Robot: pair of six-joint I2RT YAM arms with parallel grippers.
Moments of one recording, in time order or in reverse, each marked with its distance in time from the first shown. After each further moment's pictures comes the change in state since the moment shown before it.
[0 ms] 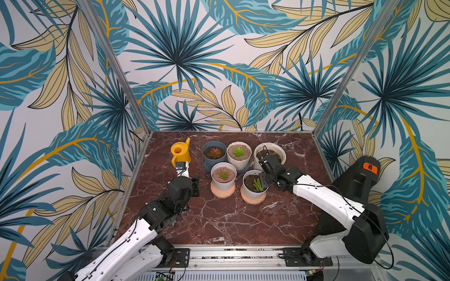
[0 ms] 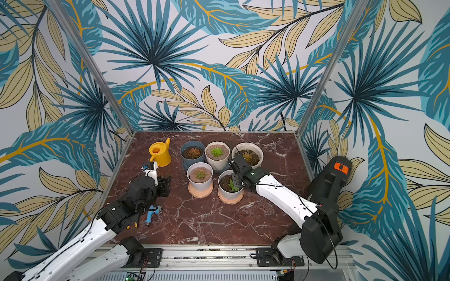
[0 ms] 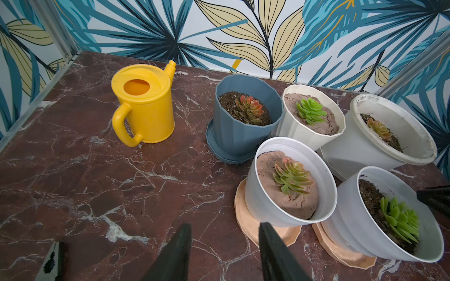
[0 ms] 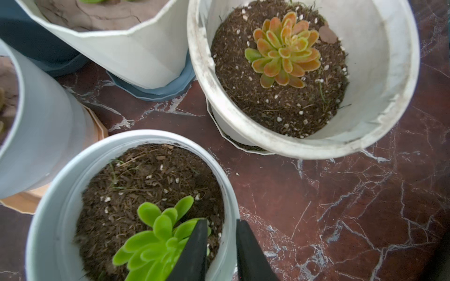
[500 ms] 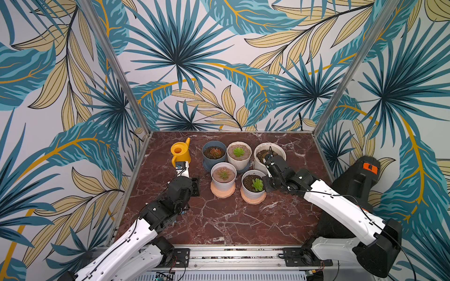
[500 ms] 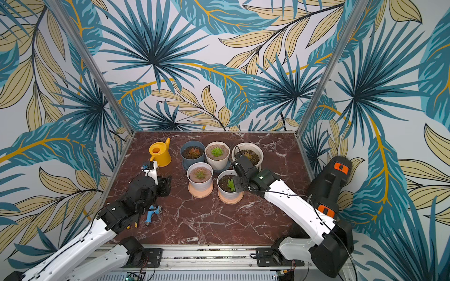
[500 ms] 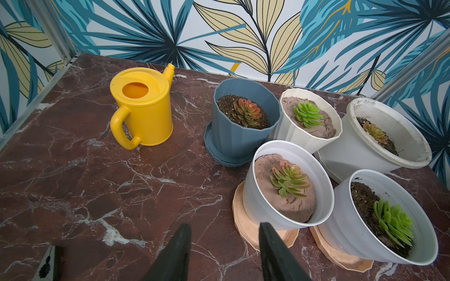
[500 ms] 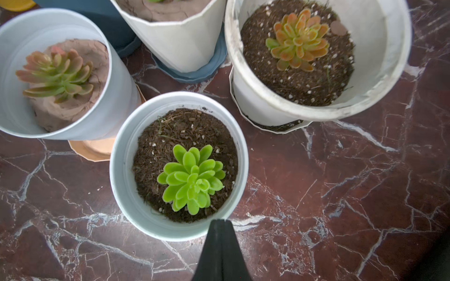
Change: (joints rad) left arm 0.000 0.000 -0.002 0.016 0.001 0.000; right arm 0.048 -0.099 0.041 -0.156 -0.093 0.008
